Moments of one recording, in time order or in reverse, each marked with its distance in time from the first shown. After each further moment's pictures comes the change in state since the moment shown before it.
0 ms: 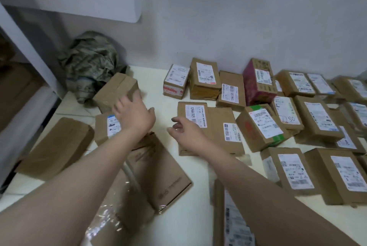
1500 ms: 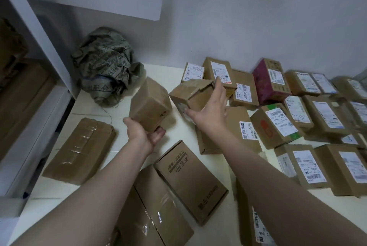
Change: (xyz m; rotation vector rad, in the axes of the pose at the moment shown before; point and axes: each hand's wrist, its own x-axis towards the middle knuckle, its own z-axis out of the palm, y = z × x) left_hand 0.008 -0.072 -0.010 -1.690 -0.406 -1.043; right_hand 0.018 -0.069 0.012 -0.057 0.616 0.022
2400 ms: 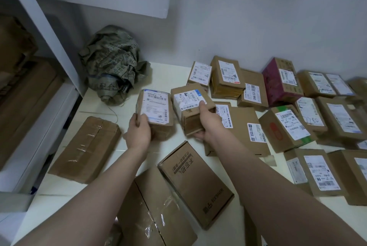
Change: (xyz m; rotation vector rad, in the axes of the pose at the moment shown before) left_hand 0.025 0.001 -0.026 0.776 0.178 0.489; right_hand 0.023 0.019 0.044 0.706 -0.222 0.909
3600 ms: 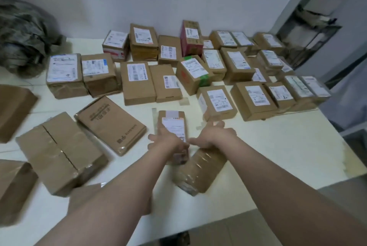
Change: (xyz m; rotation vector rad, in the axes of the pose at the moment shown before) left_hand -0.299 -0.131 0.179 0.865 -0.455 -0.061; right_hand -0.089 0.127 -0.336 -1.567 0.166 -0.001
